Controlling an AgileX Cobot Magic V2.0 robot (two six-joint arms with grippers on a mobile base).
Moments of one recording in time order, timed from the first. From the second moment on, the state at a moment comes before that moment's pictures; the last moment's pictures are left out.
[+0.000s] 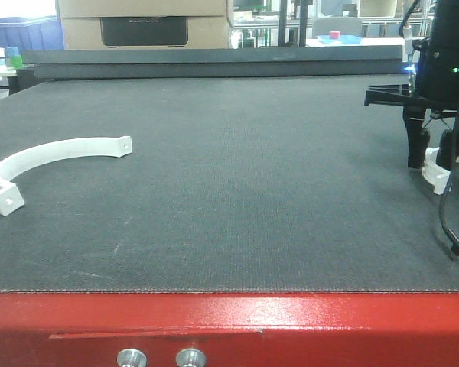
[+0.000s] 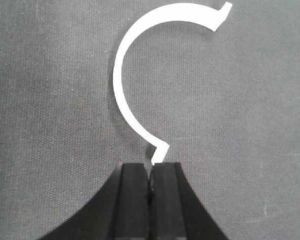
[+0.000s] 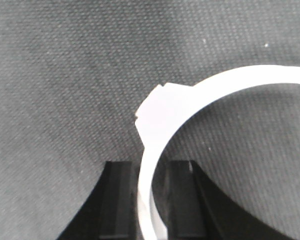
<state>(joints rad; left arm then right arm) 0.03 1.39 -1.18 -0.19 0.95 0.05 0.03 2.02 -1.57 0.01 1.06 0.52</state>
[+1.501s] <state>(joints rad) -0.05 1.72 -1.44 -0.02 0.96 -0.13 0.18 1.68 -1.58 -0.02 1.22 0.19</state>
